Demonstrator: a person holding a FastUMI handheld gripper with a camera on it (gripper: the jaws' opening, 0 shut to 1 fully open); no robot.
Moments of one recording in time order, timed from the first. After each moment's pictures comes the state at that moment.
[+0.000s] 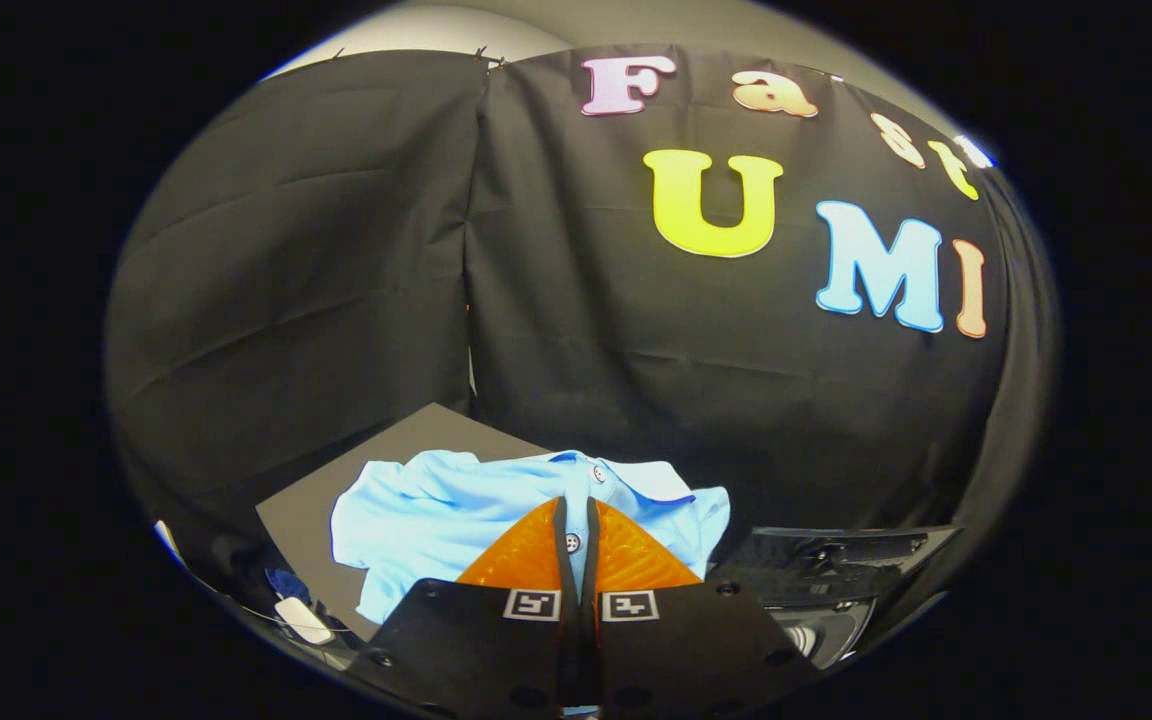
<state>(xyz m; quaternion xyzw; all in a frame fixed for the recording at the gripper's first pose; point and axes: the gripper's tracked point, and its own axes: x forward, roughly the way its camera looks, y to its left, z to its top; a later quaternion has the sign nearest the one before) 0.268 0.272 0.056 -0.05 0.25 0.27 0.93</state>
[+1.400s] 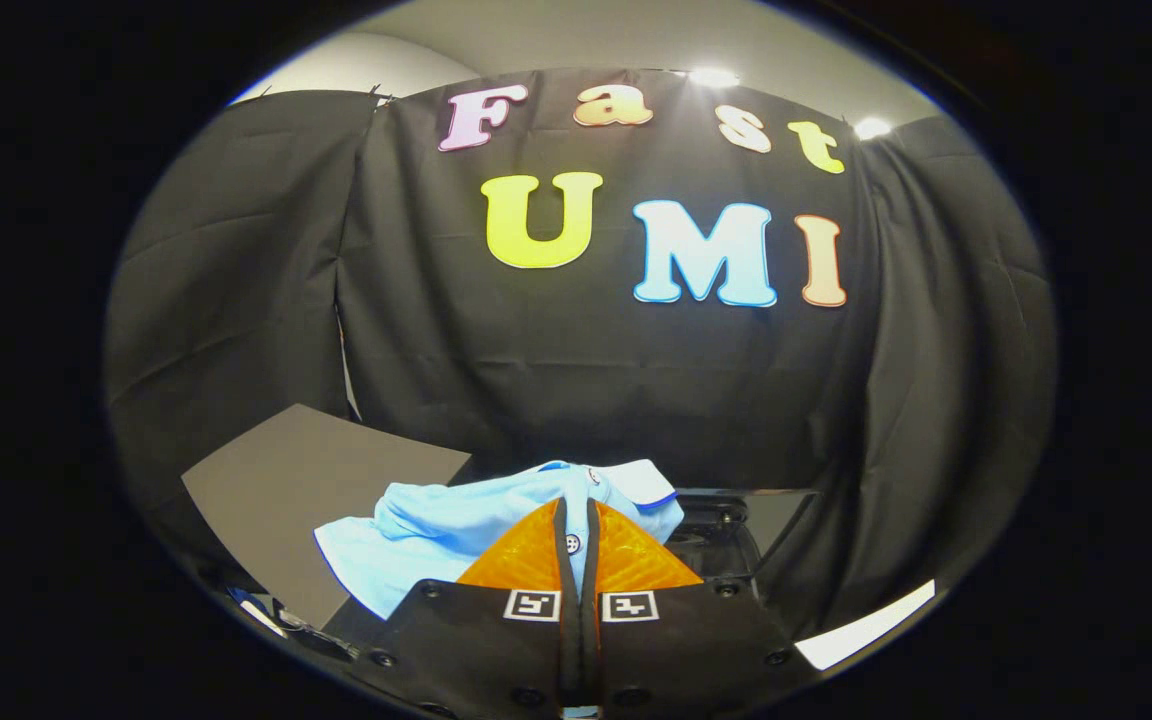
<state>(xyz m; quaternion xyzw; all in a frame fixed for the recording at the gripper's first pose) 0.264 0.029 0.048 -0.03 0.23 0.13 0.96</state>
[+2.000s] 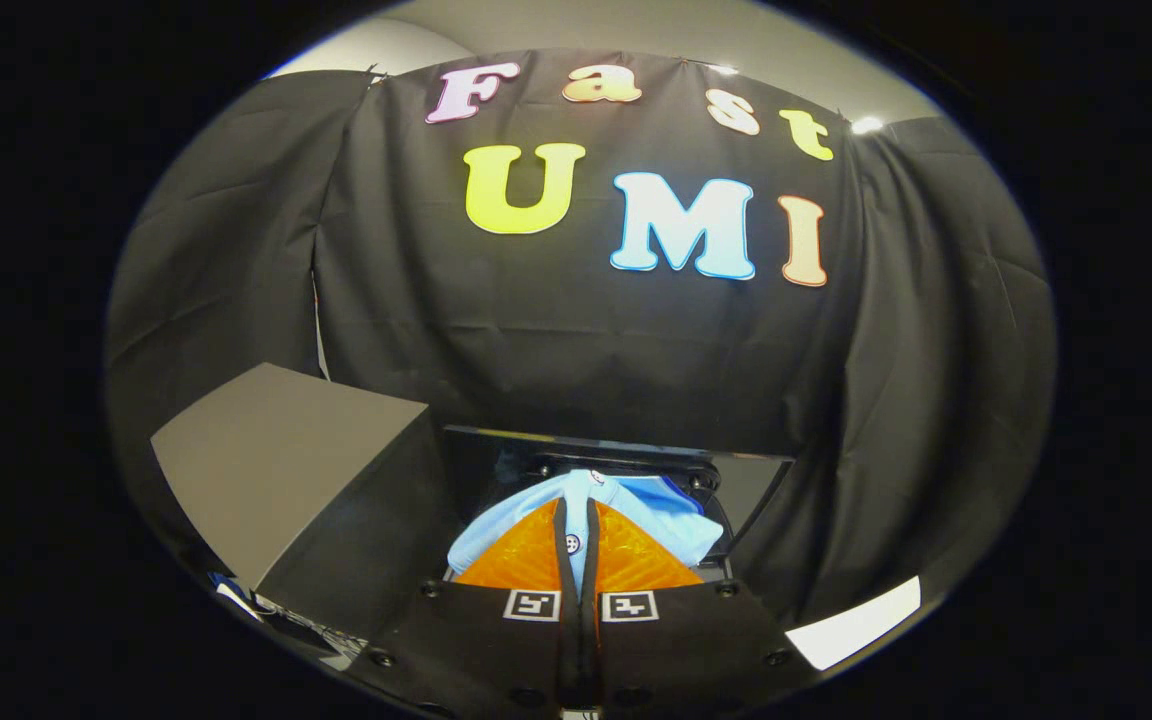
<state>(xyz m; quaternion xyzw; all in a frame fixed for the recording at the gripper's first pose) 0.264 0.002 -0.004 -0.05 0.26 0.11 0.96</state>
